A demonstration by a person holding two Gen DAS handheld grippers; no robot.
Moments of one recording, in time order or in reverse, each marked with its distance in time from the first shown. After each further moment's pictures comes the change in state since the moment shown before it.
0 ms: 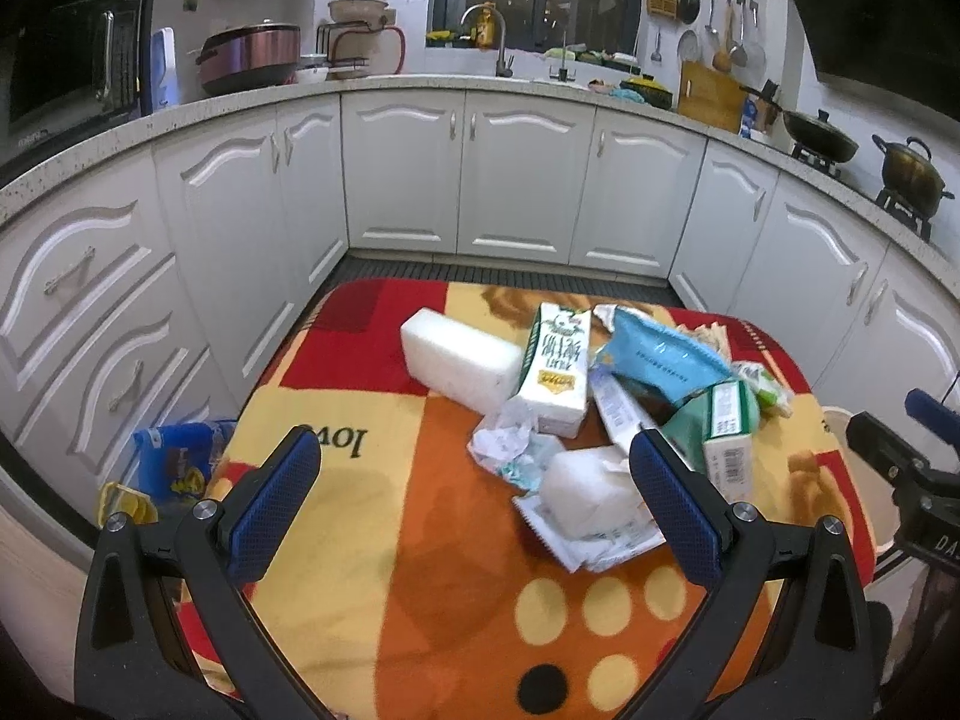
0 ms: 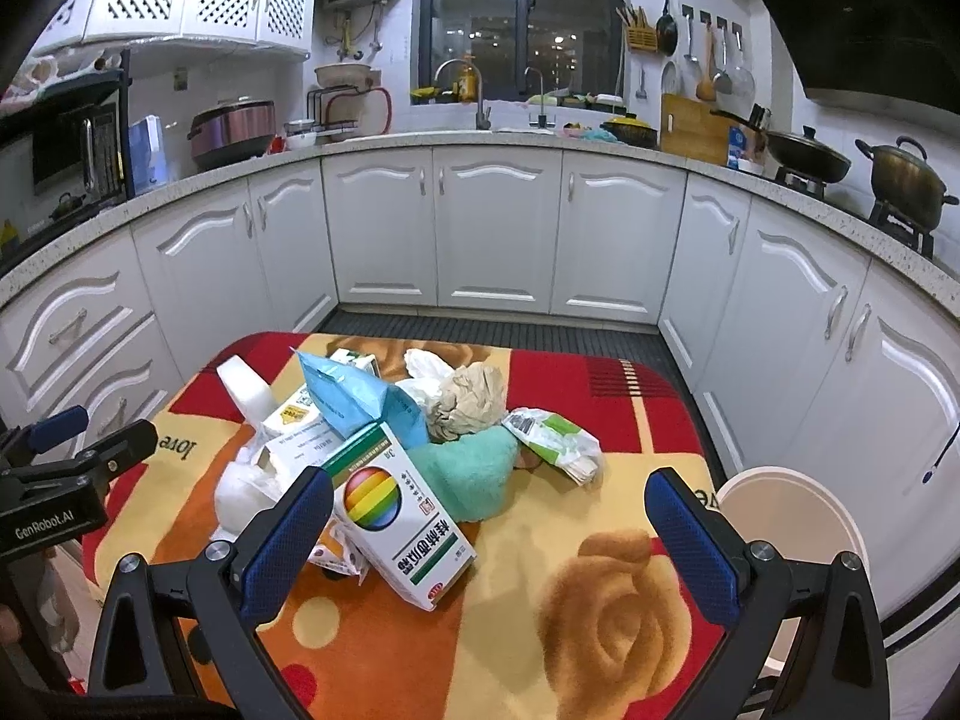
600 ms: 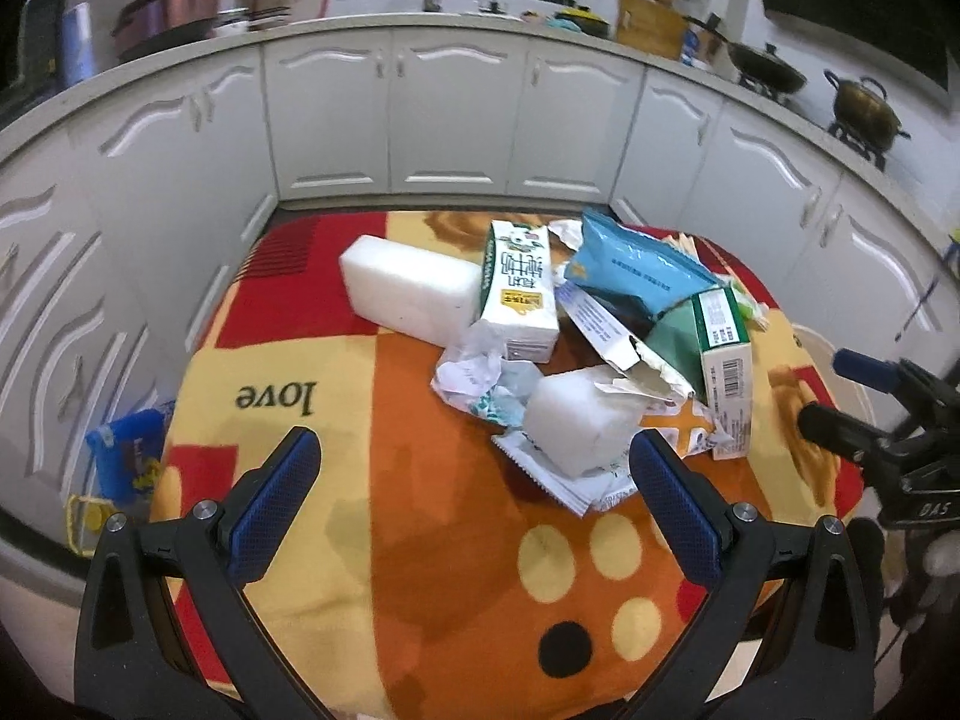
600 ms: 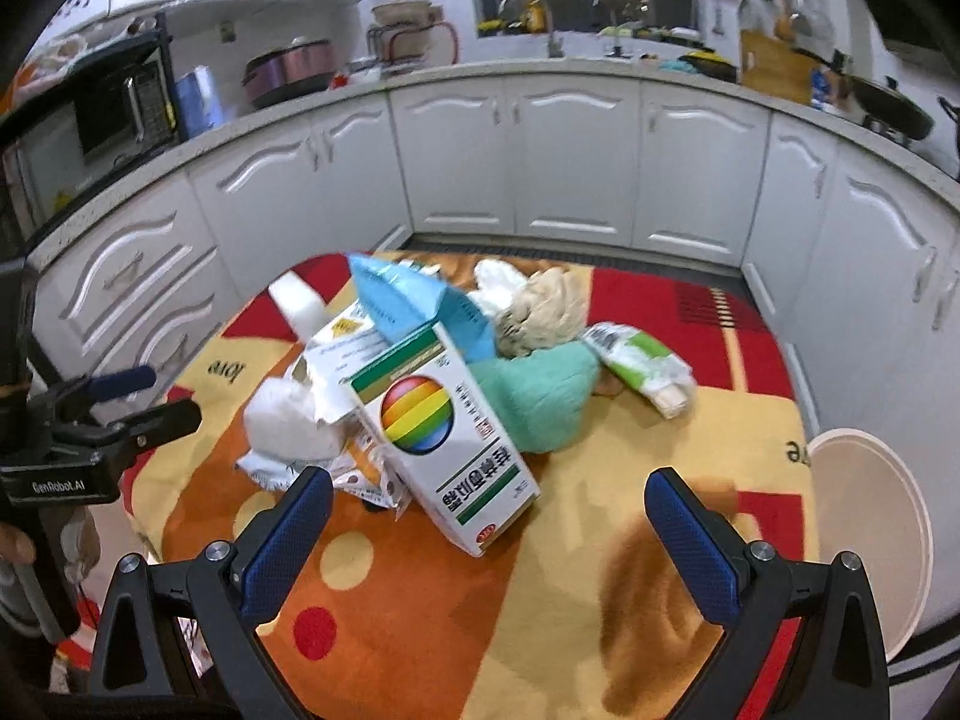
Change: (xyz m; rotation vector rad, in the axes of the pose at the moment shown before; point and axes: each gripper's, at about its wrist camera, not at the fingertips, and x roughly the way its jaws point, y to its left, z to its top) left arm 0.034 0.004 -0.007 0.110 0.162 -0.161; right arm 0.043 0.001 -0.022 -0.040 0.171 0.225
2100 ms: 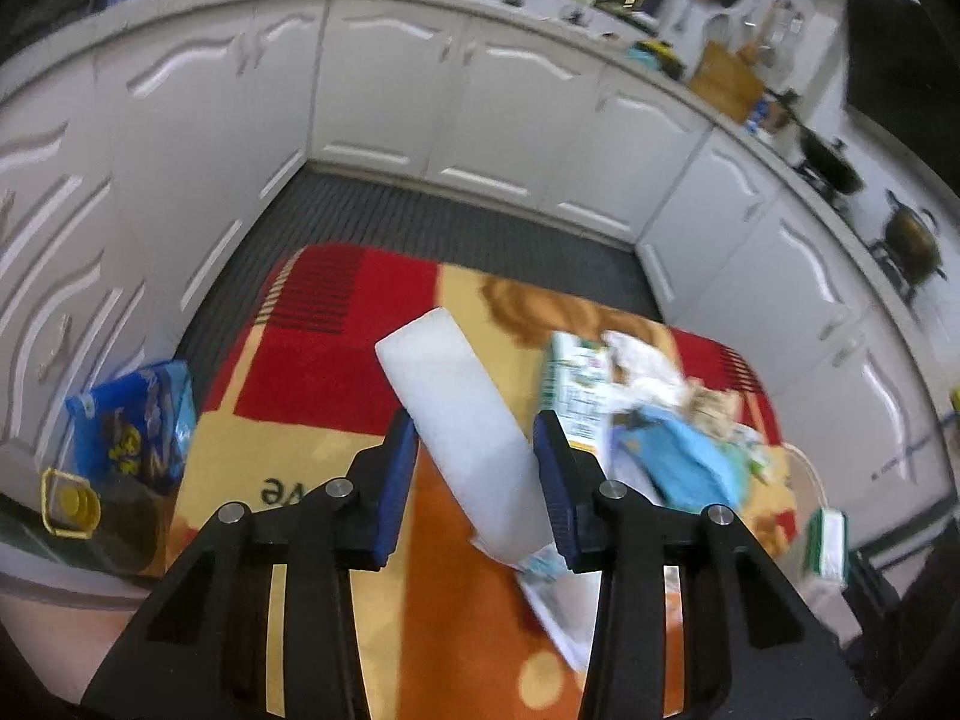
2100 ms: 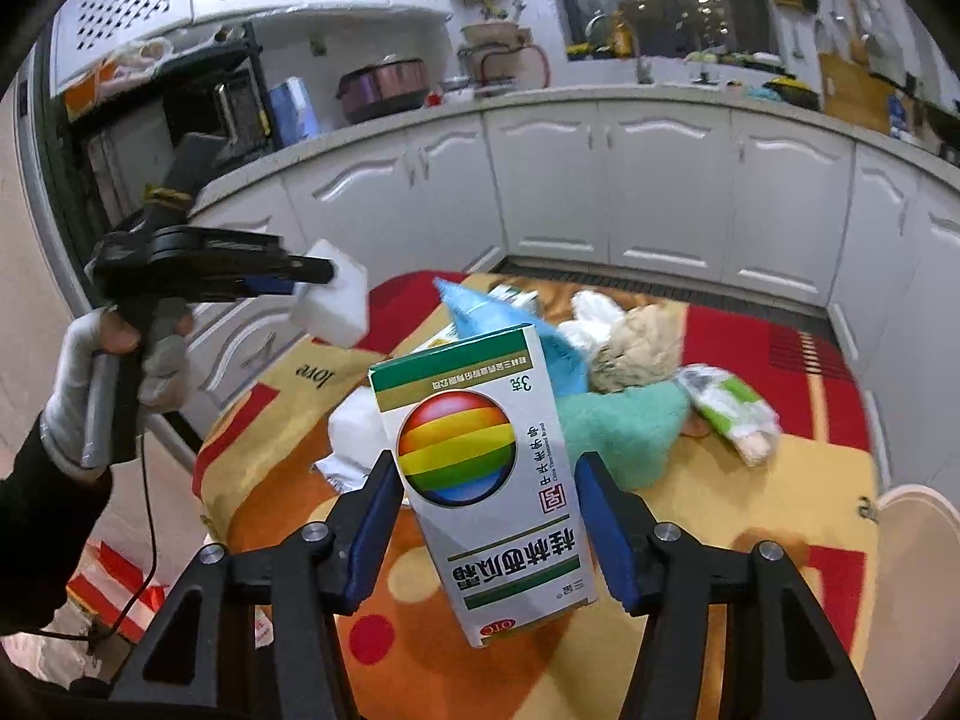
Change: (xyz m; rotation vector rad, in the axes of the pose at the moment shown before) left arm 0.008 0.049 0.084 -0.233 0.028 -0.044; right arm -0.012 0.005 0.000 -0.065 -0.085 0.208
